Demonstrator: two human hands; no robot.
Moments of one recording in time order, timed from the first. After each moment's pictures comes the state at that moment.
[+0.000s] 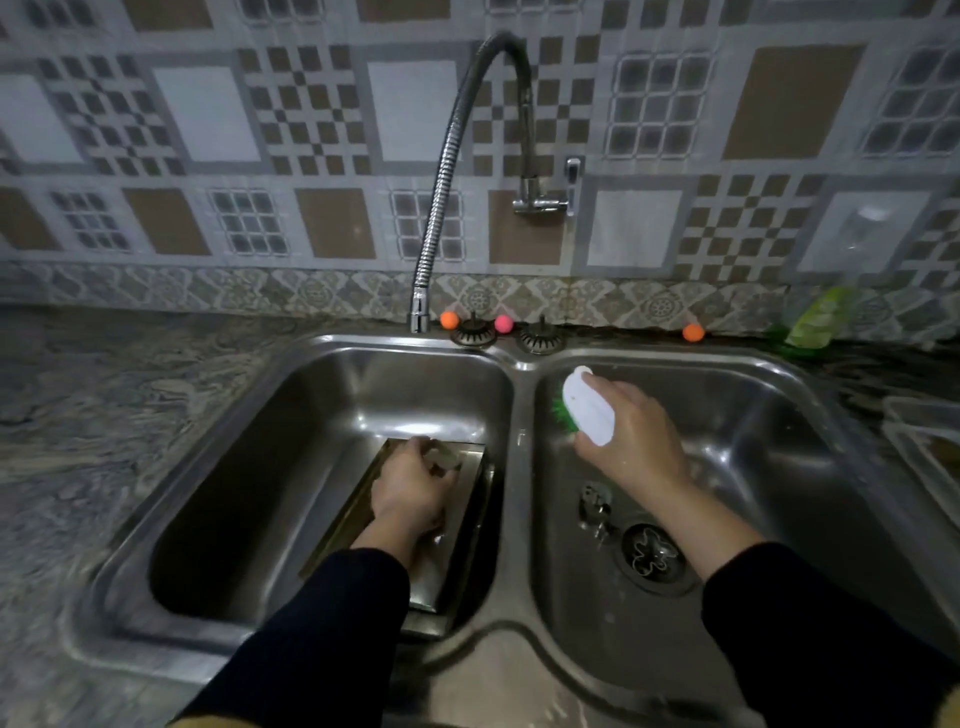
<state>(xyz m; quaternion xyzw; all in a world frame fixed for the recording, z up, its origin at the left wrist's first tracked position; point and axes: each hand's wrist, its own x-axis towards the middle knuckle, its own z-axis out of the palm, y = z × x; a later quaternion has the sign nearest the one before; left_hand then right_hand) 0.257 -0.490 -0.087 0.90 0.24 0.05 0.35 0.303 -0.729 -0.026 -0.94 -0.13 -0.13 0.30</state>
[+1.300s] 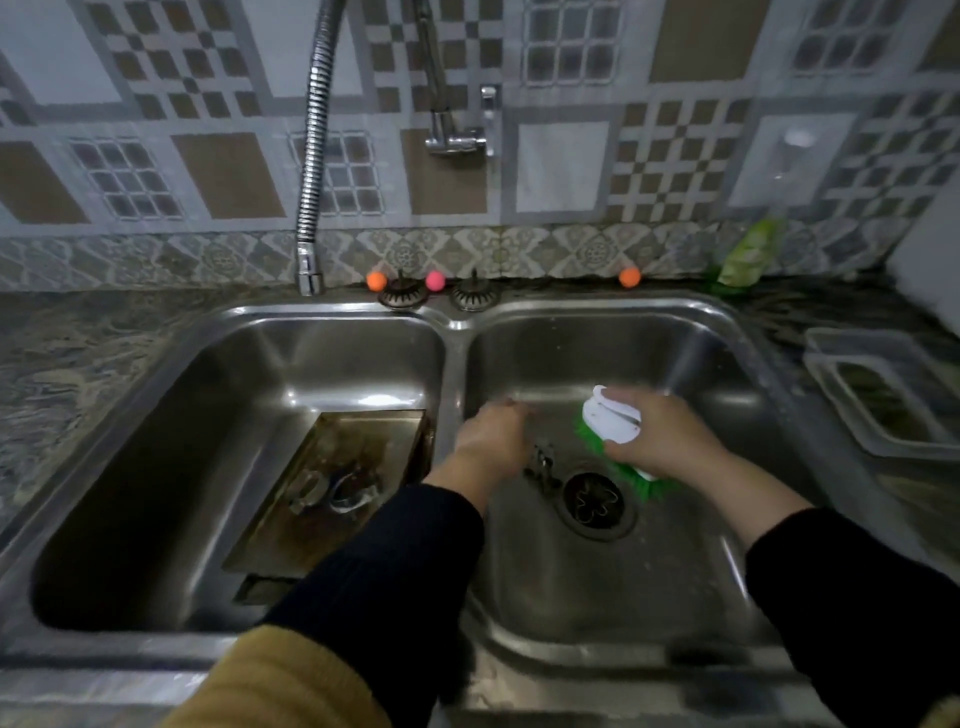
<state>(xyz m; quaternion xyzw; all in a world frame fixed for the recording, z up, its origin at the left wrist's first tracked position) 0.313 -0.632 -0.083 0.98 -0.06 -0.08 0.16 0.301 -0.833 -0.045 -0.95 -0.04 0.08 0.29</state>
